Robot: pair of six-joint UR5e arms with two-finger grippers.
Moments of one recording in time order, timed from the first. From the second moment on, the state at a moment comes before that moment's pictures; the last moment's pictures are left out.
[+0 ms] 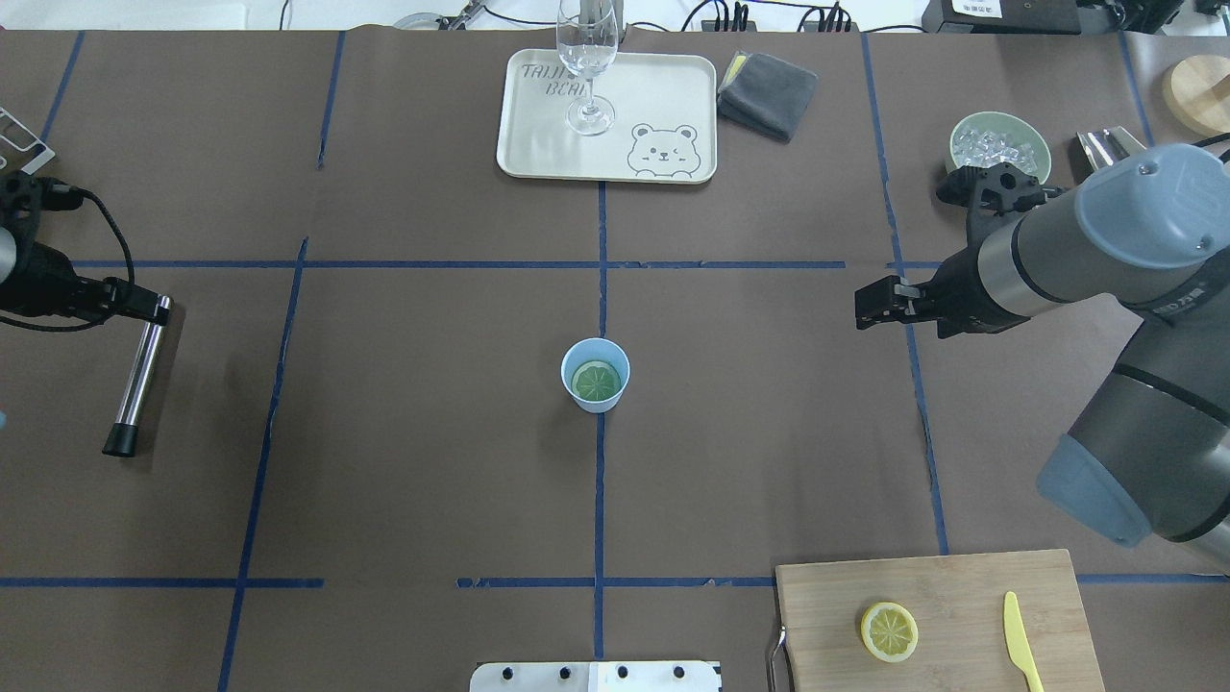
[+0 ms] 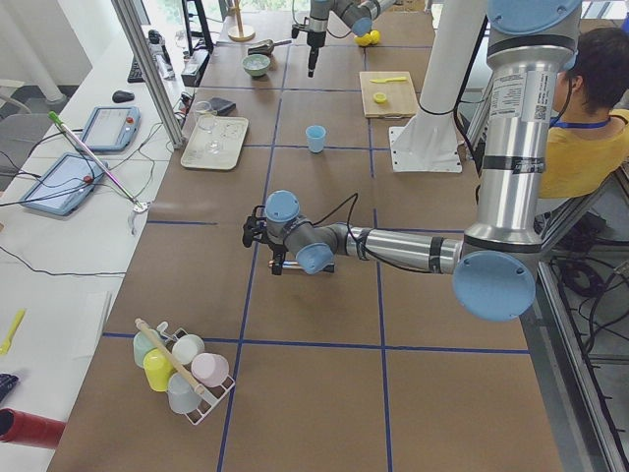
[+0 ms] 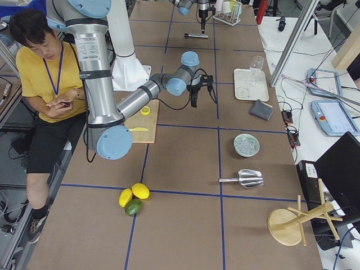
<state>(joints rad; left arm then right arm) -0.99 -1.63 -1.53 -2.28 -2.22 -0.81 0.77 -1.41 1.99 -1.32 2.02 1.13</state>
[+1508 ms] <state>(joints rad) -0.91 -1.65 -1.54 -2.17 -2.13 -0.79 0.77 -1.42 1.98 -1.32 2.03 1.12</state>
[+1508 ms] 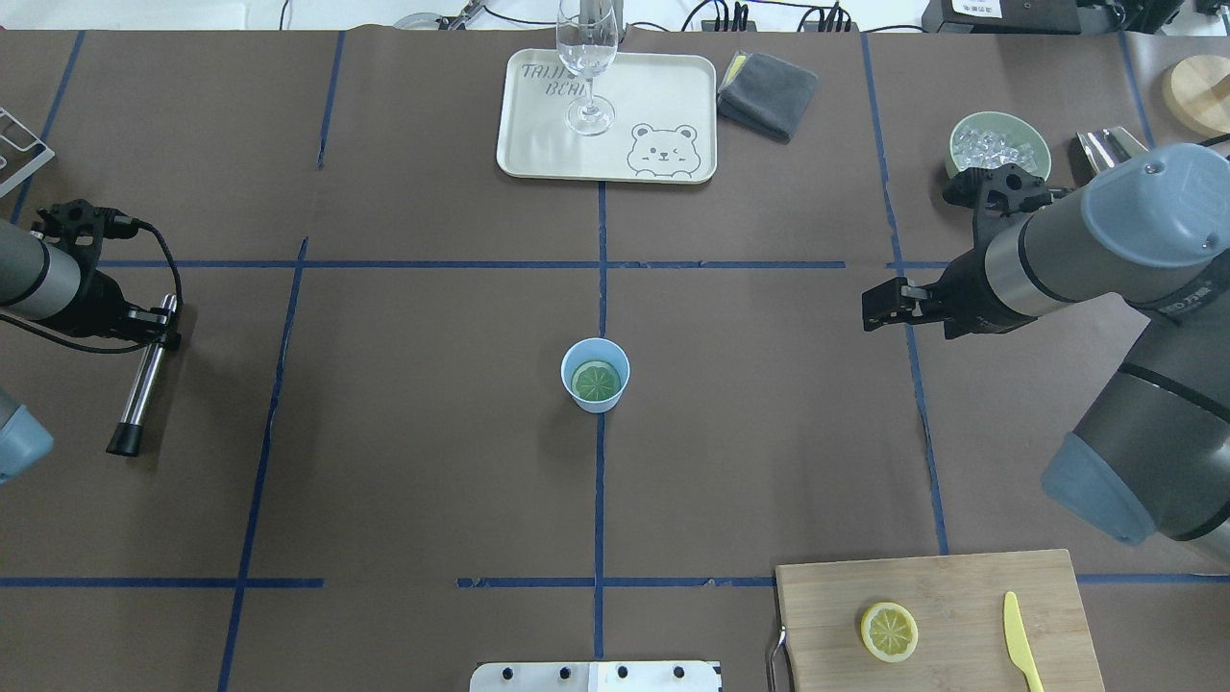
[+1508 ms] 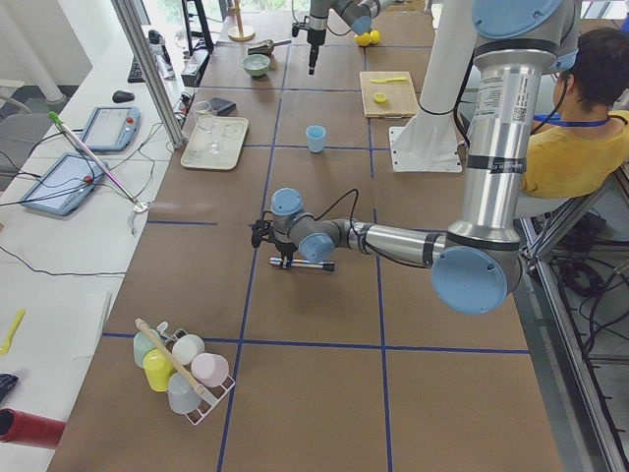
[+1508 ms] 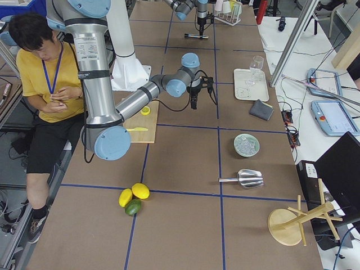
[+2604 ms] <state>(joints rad) -0.73 -2.05 -1.87 -2.06 -1.96 -0.76 0.78 -1.42 1.99 -1.32 2.02 1.12</state>
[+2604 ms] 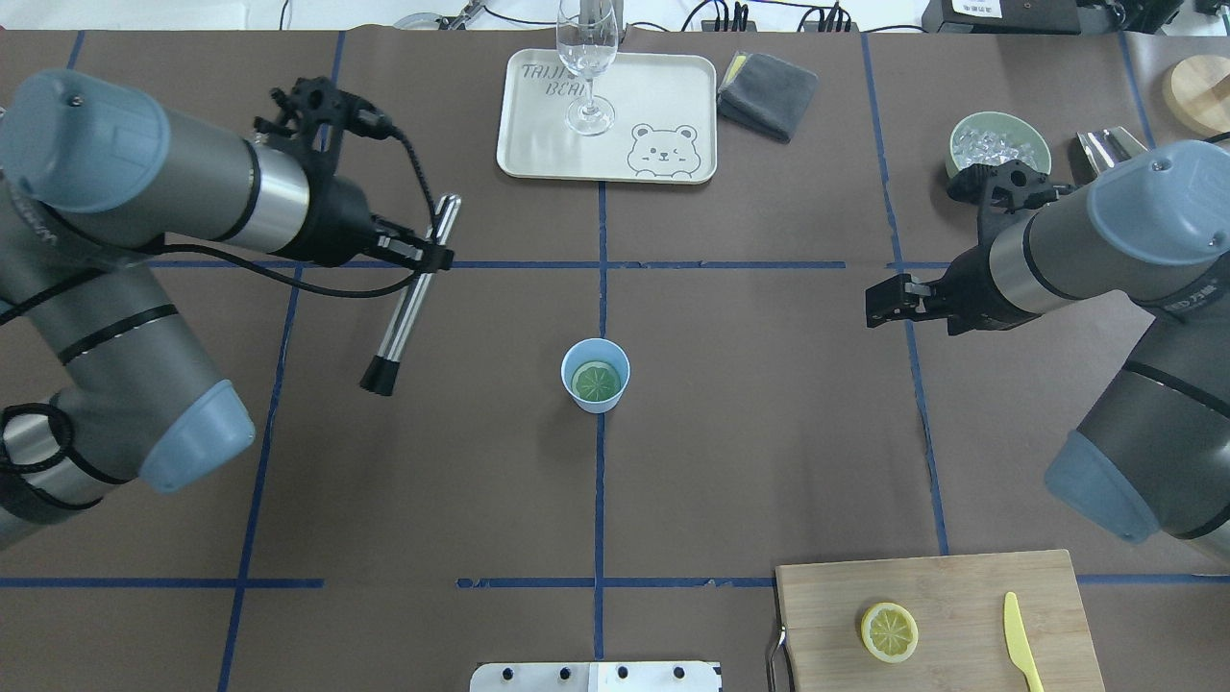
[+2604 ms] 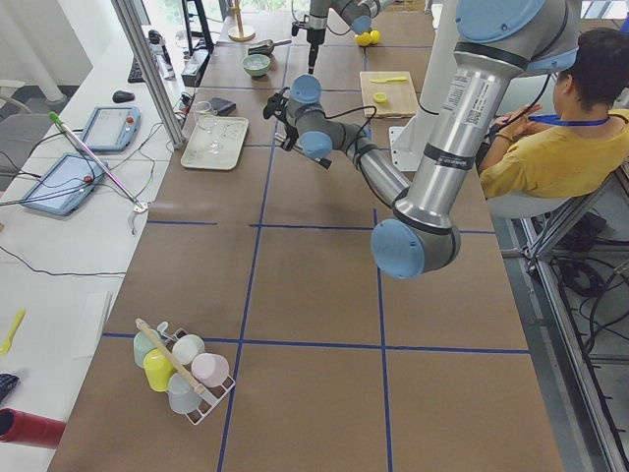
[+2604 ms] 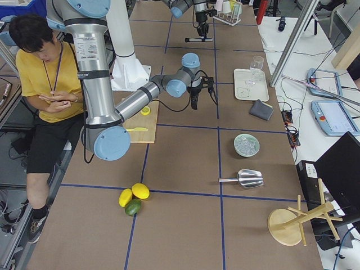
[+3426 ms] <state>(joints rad) -0.27 -2.10 -1.78 -2.54 -0.85 -0.62 0.82 -1.42 2.01 -1.32 2.03 1.12</state>
